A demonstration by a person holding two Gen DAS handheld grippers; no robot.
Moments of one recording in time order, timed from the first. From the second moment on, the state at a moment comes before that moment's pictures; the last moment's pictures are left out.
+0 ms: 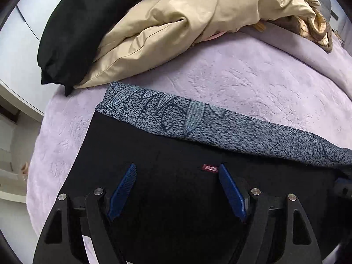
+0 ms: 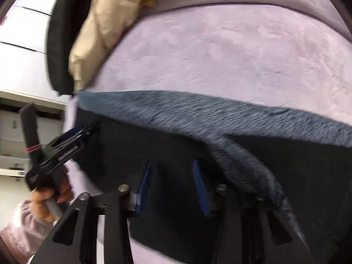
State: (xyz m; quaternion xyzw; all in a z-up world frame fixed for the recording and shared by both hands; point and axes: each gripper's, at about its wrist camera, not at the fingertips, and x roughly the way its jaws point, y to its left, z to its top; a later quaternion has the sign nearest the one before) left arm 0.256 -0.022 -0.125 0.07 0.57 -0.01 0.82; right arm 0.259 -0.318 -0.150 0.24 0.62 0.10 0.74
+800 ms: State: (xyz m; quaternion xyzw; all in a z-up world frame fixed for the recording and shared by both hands) left arm 0.073 -0.321 -0.119 0.16 0.64 -0.28 0.70; right arm -0.159 -0.602 -0.179 0.58 0.56 -0.08 0.59
